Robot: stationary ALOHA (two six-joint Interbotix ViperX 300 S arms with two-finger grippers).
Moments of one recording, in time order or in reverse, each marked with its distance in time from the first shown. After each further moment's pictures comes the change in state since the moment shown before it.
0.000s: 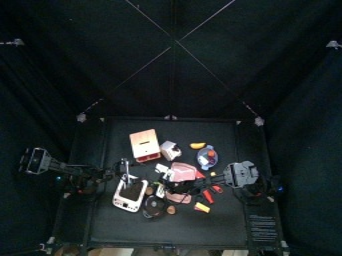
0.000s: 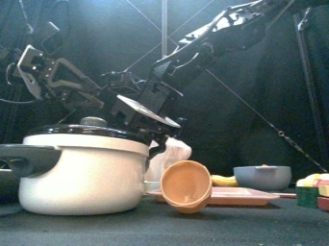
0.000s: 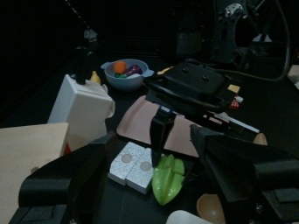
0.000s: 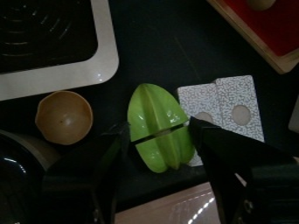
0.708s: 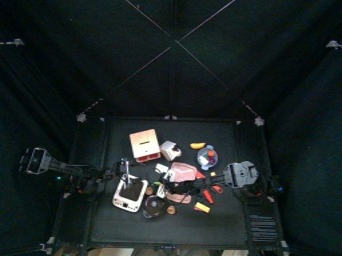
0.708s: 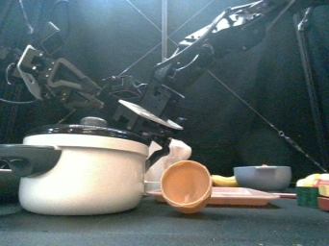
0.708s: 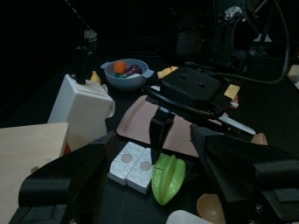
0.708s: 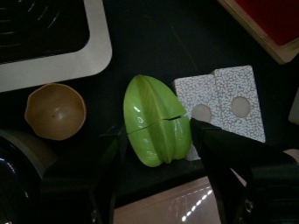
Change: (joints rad) left arm 0.000 0.000 0.000 0.000 0.000 0.000; right arm 0.002 0.003 0.000 -0.002 -0.002 -0.003
